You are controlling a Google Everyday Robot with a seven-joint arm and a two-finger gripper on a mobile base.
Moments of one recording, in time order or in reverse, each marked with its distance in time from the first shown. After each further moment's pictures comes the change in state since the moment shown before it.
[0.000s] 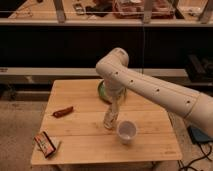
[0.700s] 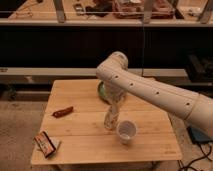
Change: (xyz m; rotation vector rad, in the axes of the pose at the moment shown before) arm -0.008 0.001 0.012 0.001 0.004 -0.016
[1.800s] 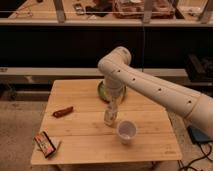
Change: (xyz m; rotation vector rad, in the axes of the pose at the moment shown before) arm 0.008 -0.012 -0.018 0.049 -0.046 0.021
